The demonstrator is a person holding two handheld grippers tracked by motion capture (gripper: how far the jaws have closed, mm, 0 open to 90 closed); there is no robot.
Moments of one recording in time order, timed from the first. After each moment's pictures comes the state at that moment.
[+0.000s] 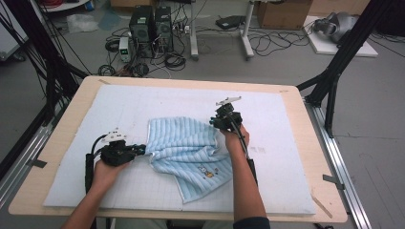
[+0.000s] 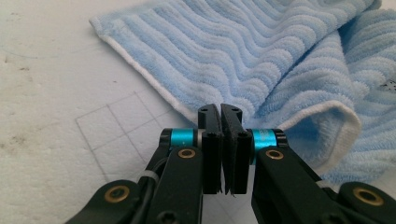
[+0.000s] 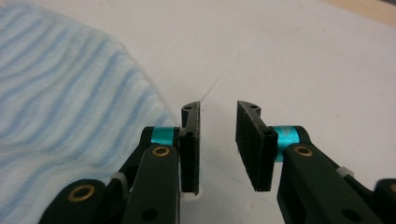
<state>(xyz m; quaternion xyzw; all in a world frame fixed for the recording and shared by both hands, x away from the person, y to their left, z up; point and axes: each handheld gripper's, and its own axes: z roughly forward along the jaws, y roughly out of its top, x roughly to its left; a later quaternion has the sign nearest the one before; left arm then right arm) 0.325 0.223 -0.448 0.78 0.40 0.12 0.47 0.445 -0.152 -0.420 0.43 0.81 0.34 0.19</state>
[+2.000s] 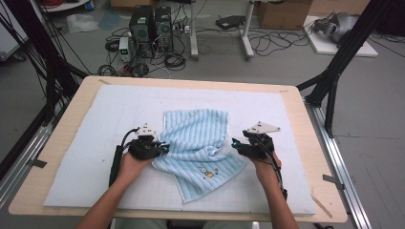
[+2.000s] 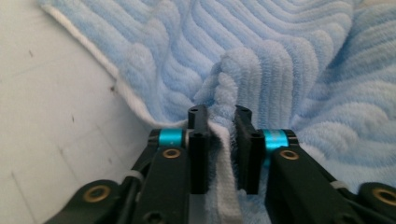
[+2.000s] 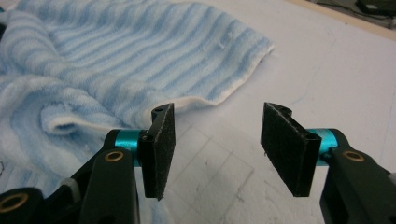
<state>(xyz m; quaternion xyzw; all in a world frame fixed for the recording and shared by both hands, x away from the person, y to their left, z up) 0.361 0.145 -0.443 0.81 0.40 0.11 0.43 0.341 -0.242 -0.418 0.39 0.79 0.41 0.23</state>
